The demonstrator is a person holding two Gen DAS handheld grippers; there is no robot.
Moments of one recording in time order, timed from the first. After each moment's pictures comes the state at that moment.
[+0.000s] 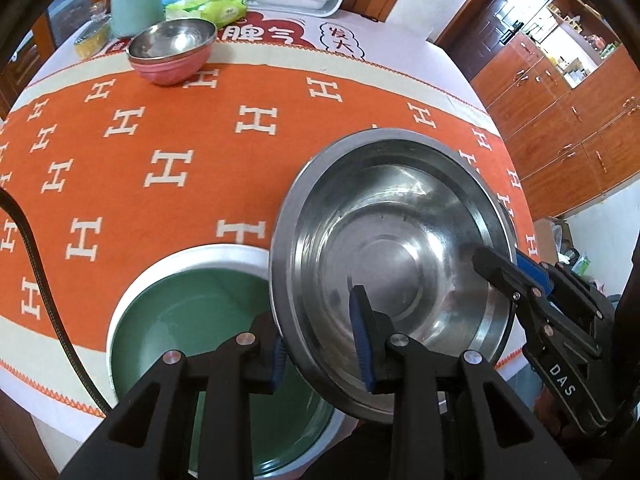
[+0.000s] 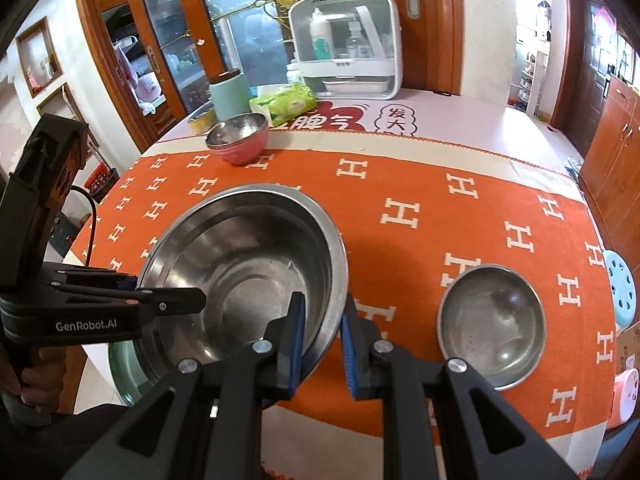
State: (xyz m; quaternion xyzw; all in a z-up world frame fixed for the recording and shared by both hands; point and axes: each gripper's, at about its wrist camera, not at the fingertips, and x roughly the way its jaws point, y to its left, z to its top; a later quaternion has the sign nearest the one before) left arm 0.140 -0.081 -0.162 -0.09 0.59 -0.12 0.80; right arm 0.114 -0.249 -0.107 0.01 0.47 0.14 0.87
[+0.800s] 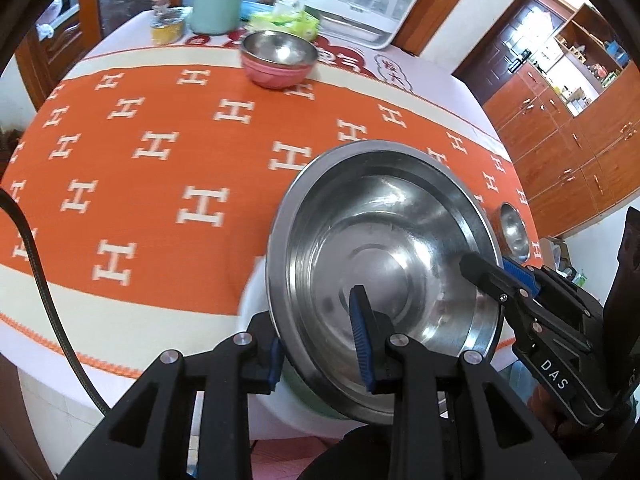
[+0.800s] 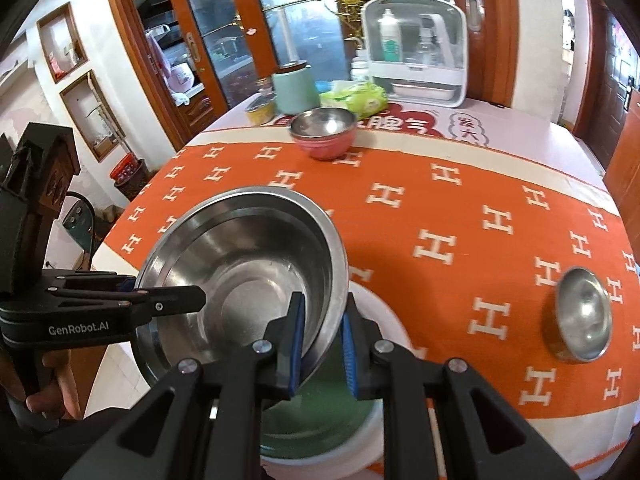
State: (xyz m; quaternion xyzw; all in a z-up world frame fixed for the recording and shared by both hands) left arm 0.095 0.060 -0.136 -0.12 0.56 -0.10 0.81; right arm 0.088 -0.117 -0.097 0.01 0.46 0.18 0.87
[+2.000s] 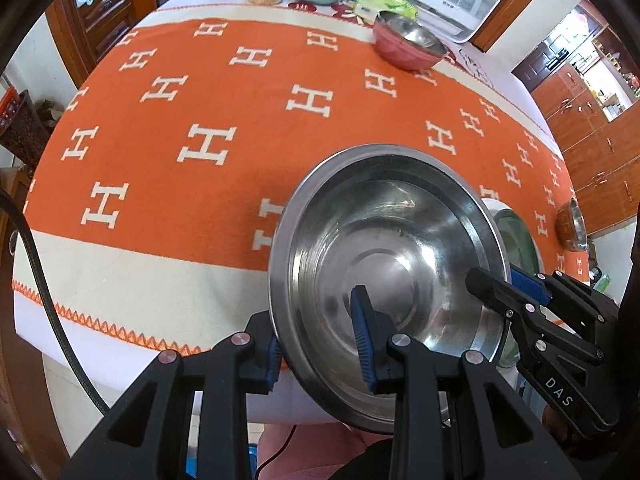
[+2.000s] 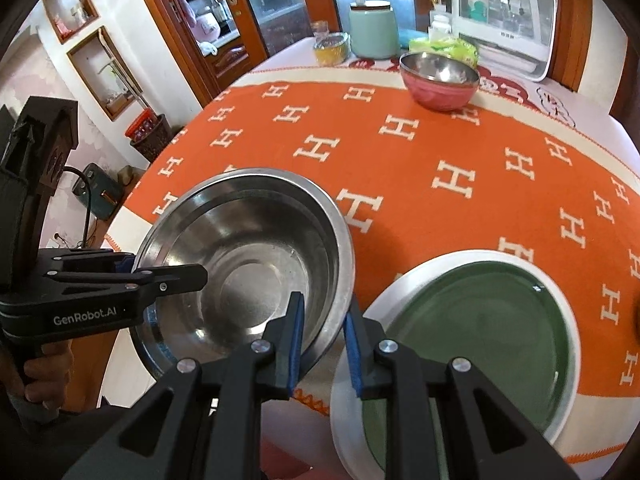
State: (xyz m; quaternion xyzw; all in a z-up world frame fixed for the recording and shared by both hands) left arm 0.083 0.217 -0.189 -0.11 0.60 -0.06 0.79; right arm 0.089 0.039 -0.152 -0.01 0.54 0.20 0.82
